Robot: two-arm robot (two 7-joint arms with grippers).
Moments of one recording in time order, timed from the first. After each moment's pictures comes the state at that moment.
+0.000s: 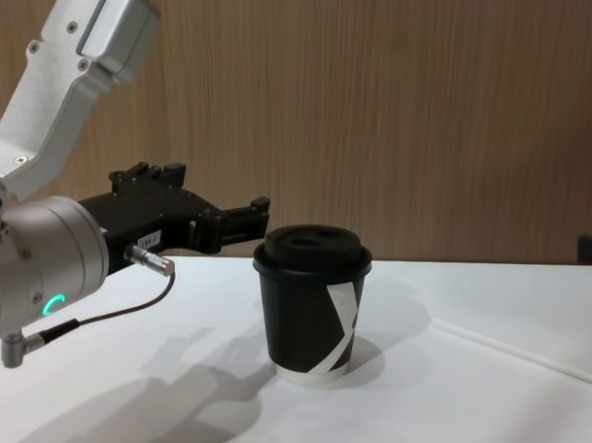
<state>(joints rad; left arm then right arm) -0.24 0.38 0.45 -1.63 -0.20 0.01 -0.01 0.07 0.50 -0.15 -1.67 0.35 0.10 0.28</state>
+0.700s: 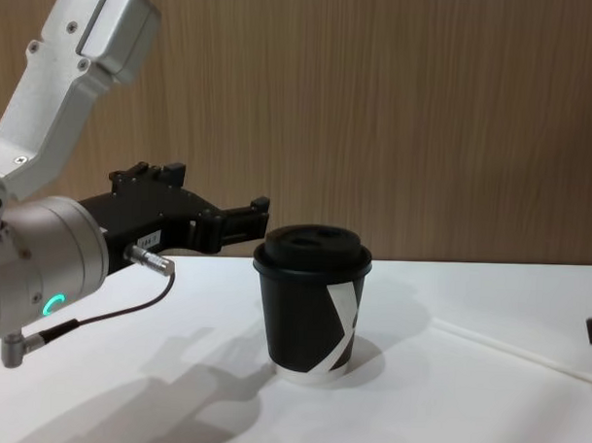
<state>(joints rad) -0.24 0.38 0.45 -1.63 -0.20 0.01 -0.01 0.14 0.61 -0.20 -1.58 0.38 0.25 0.43</state>
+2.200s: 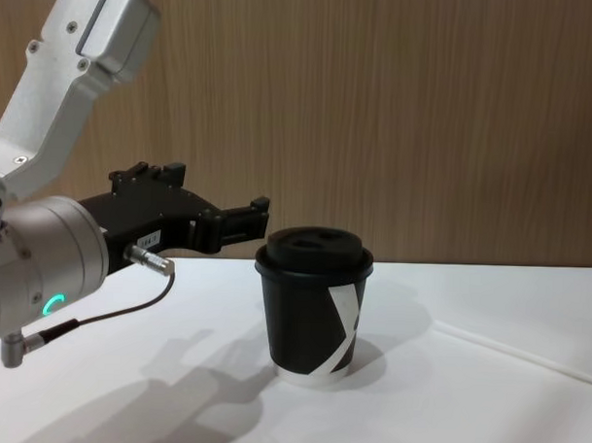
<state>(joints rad) -0.24 0.38 0.45 -1.63 -0.20 0.01 -0.01 0.22 0.66 -0.29 -1.48 0.39 0.36 0.48</state>
